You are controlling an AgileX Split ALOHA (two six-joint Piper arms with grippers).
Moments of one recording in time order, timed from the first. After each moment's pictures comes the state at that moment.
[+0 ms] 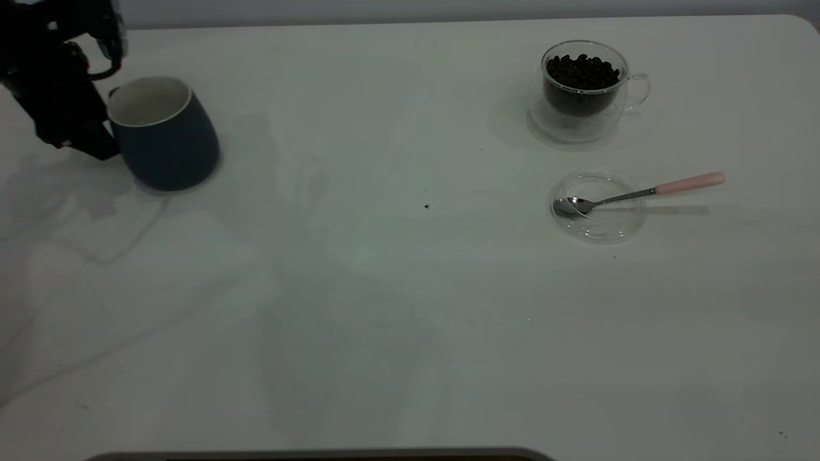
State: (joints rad) left arm 0.11 2.39 -1.51 -0.36 0.41 1.57; right arm -0.02 0.03 -0.47 0.10 1.12 -0.02
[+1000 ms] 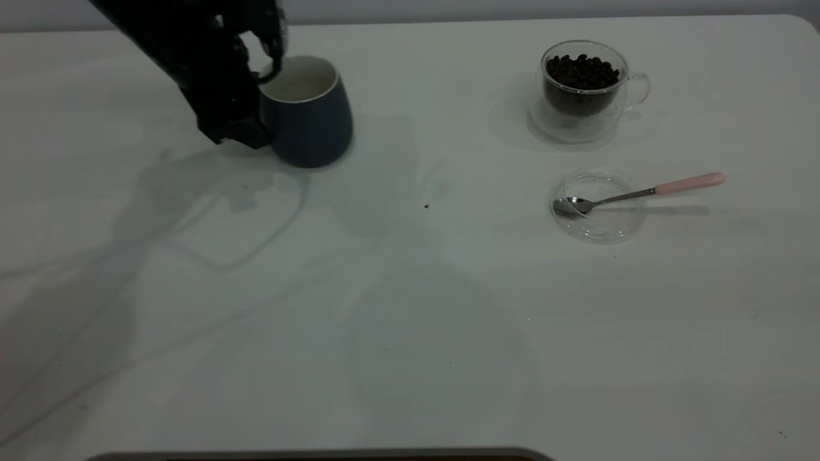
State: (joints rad) left arm -0.19 2.44 -1.55 -0.51 0.33 1.60; right arm -0.02 0.03 -0.47 0.10 1.12 -0.02
